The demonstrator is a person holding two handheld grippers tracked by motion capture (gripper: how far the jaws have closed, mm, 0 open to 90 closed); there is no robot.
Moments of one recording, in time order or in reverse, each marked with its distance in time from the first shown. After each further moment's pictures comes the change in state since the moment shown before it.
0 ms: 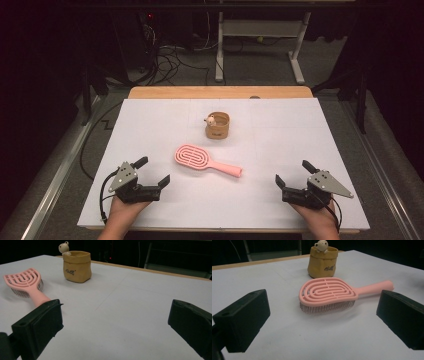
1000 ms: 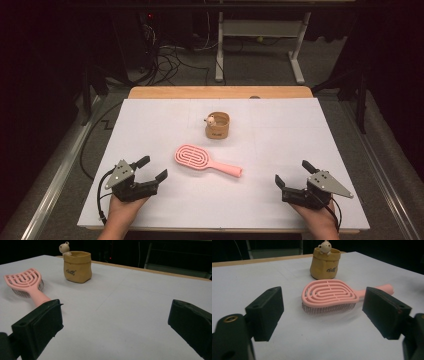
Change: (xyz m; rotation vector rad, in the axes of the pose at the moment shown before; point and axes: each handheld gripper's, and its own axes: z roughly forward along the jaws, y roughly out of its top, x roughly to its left) left arm 0.002 0.006 -0.005 0.002 0.003 -0.035; right arm 0.001 0.001 0.000 0.000 -0.001 0.000
